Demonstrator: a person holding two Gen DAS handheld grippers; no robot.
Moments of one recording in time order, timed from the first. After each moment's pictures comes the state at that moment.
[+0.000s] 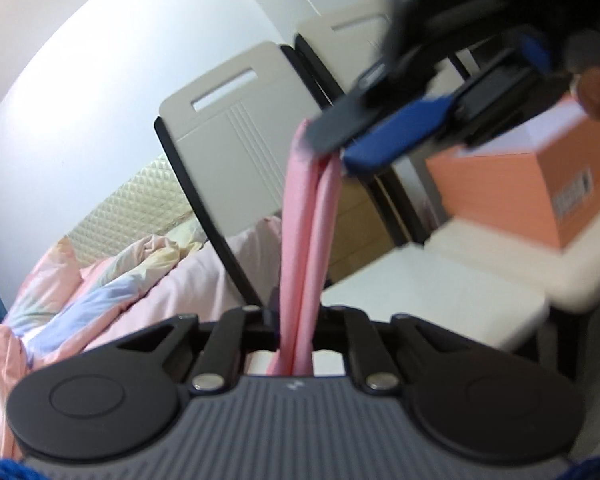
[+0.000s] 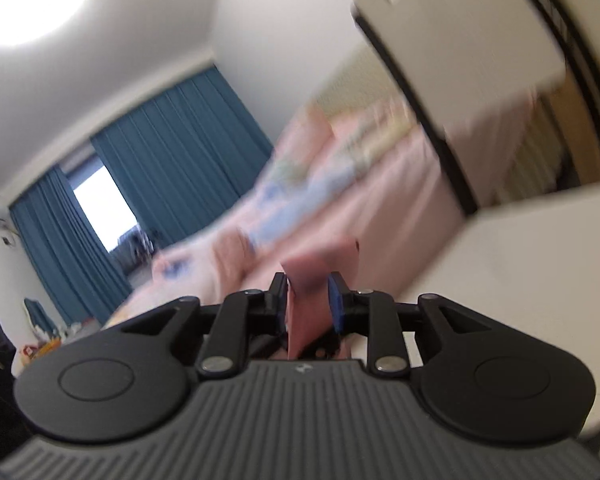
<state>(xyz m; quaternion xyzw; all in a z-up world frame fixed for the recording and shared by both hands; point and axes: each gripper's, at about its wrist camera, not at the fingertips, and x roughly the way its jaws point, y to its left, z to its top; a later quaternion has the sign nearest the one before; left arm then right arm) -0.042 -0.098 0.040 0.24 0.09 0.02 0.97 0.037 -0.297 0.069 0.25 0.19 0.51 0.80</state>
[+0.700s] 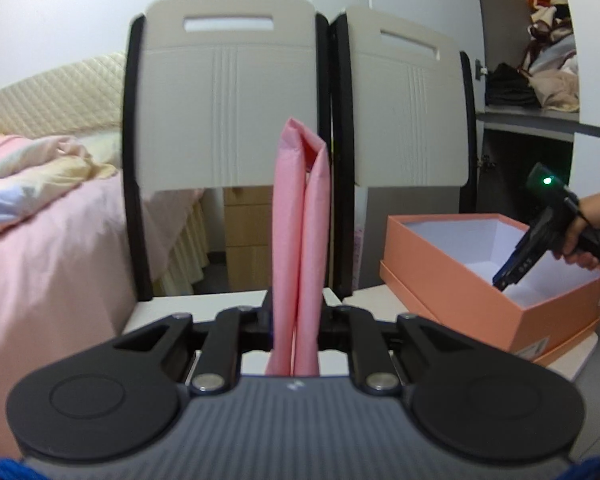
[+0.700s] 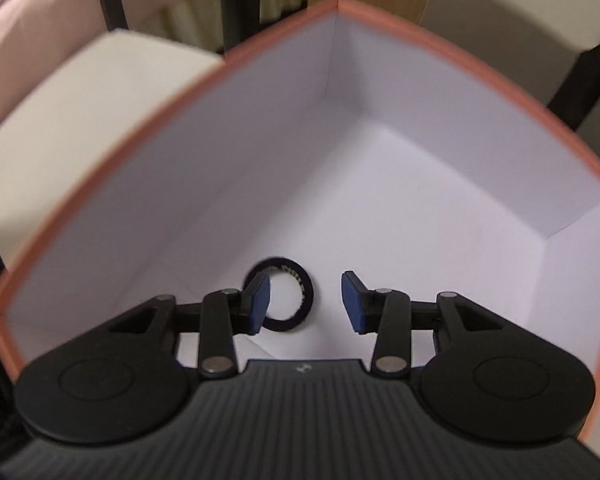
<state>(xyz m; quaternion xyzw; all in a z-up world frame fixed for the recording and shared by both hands) 0.071 -0.074 0.064 0.02 0.19 -0.10 0.98 0.299 -0.444 0.019 -0.16 0.53 0.24 0.80</state>
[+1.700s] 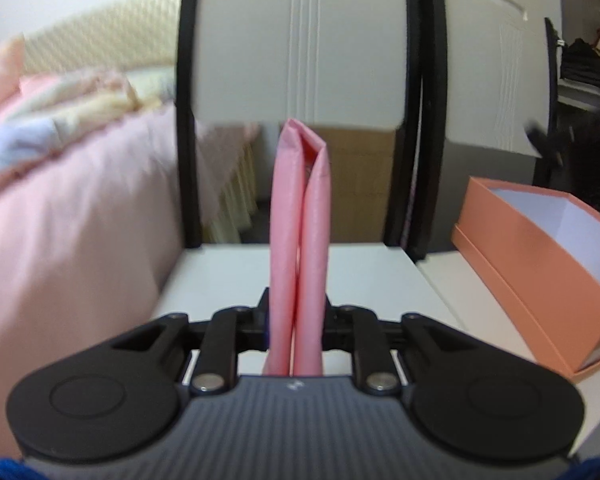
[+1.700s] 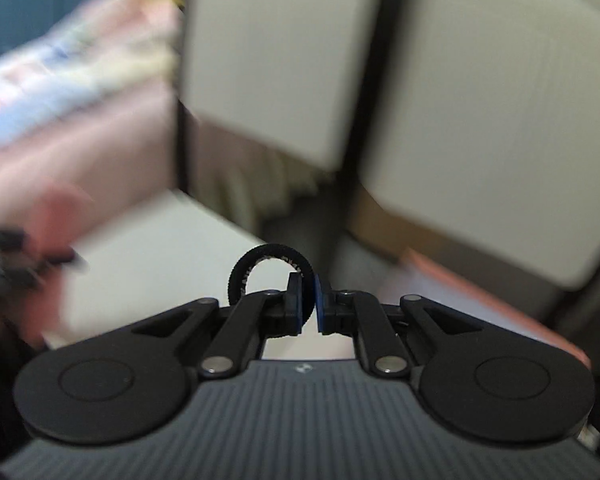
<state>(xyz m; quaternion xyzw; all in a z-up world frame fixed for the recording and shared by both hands) 0.112 -0.030 0.047 0.02 0.24 -0.02 0.97 0.252 -0.295 0.217 -0.12 0.29 0.29 0.90</state>
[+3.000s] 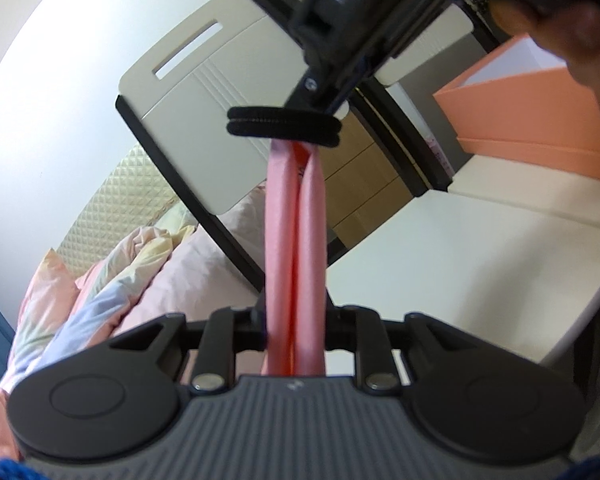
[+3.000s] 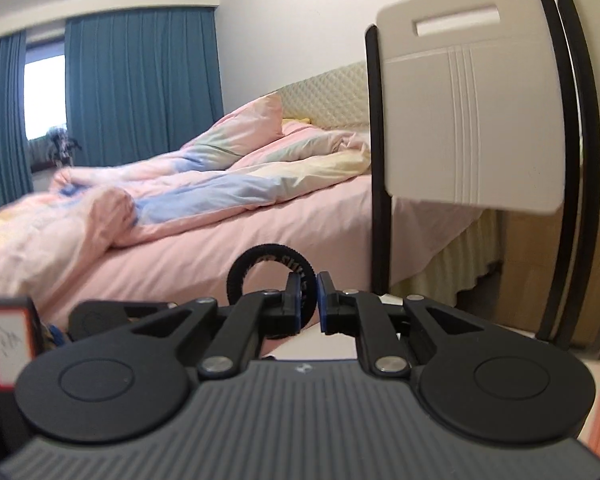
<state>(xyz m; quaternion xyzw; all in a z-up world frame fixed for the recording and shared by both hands) 0.043 -0.091 0.008 0.33 0.15 0.02 0.93 0.106 -0.215 0.087 0.01 0.14 0.43 0.89</state>
